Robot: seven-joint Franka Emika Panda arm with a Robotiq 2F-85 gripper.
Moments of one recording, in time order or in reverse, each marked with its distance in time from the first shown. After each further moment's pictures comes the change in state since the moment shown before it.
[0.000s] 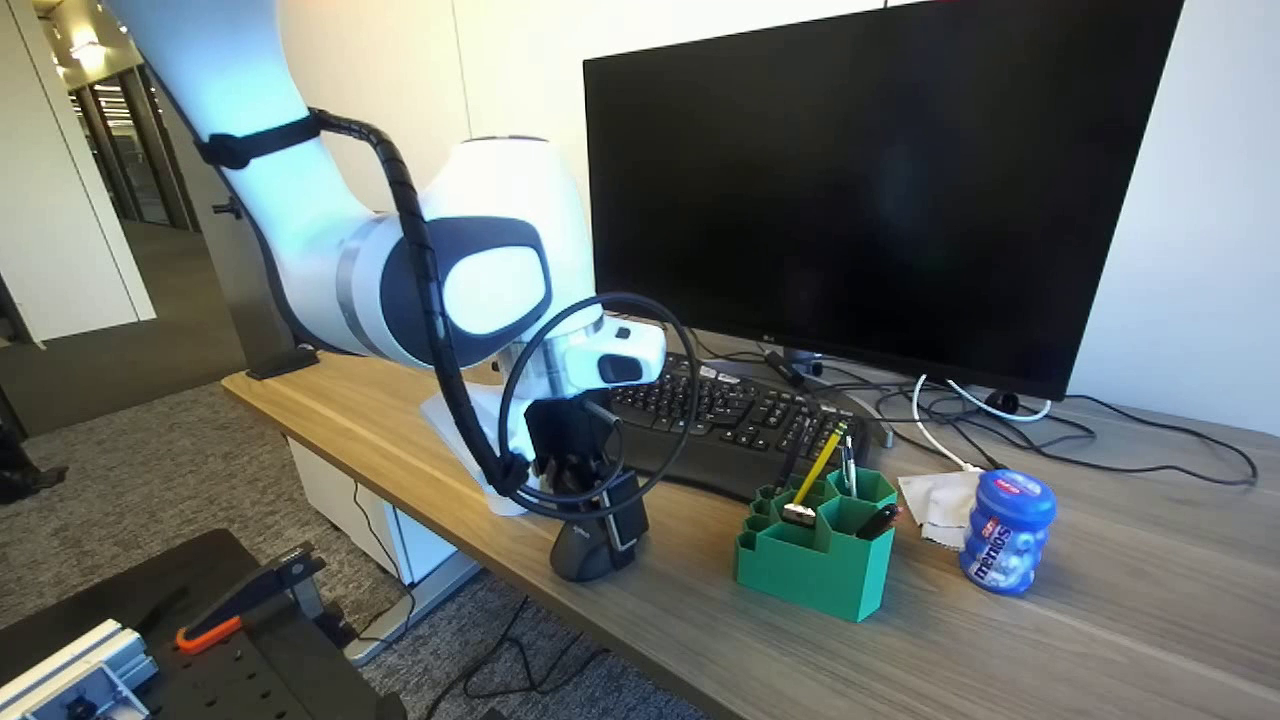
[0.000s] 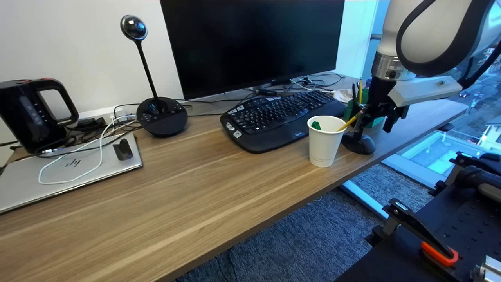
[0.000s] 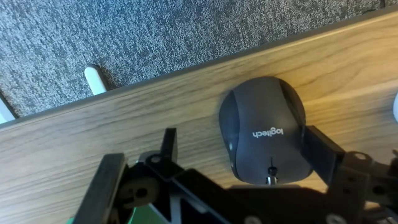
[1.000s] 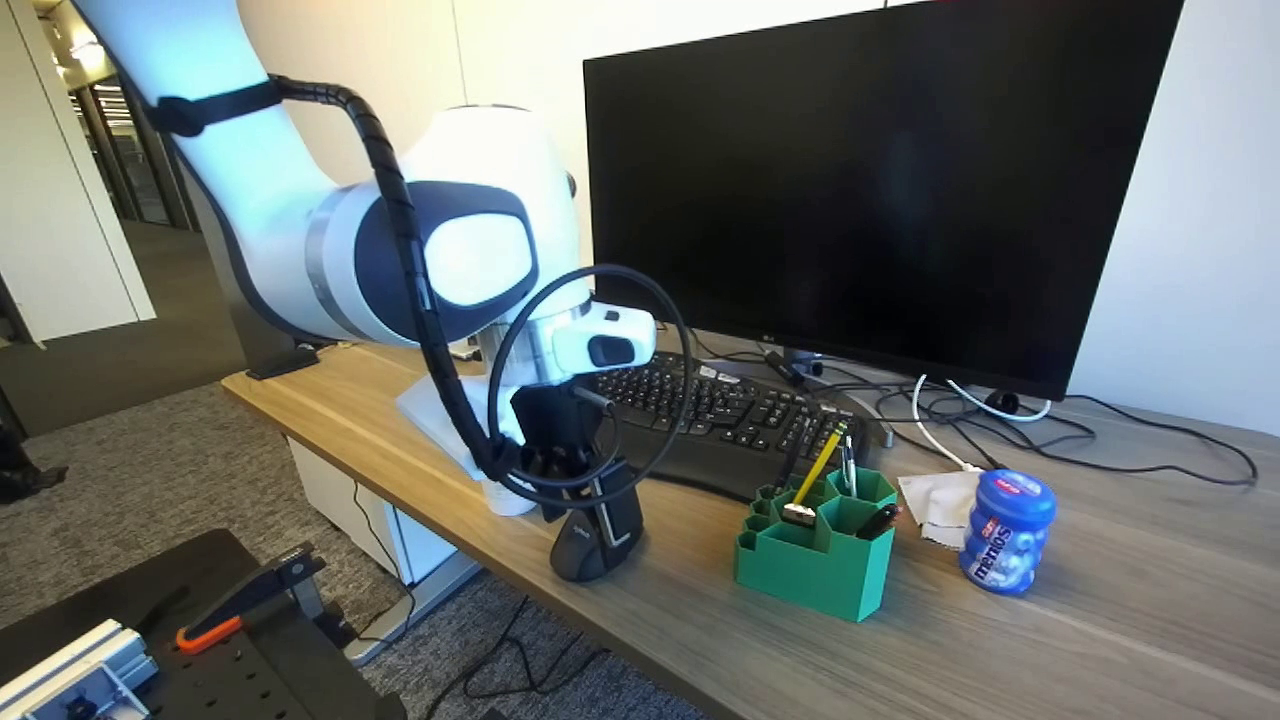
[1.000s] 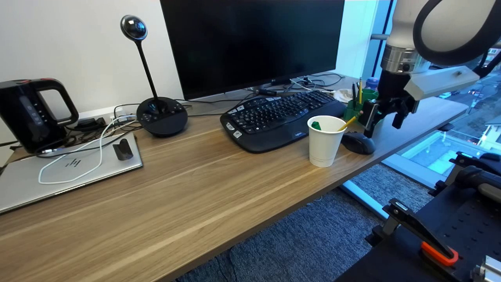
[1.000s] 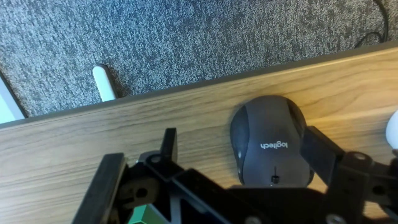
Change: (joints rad) arm -0.009 -0.077 -0.007 -0.058 -0.076 -0.042 -0.018
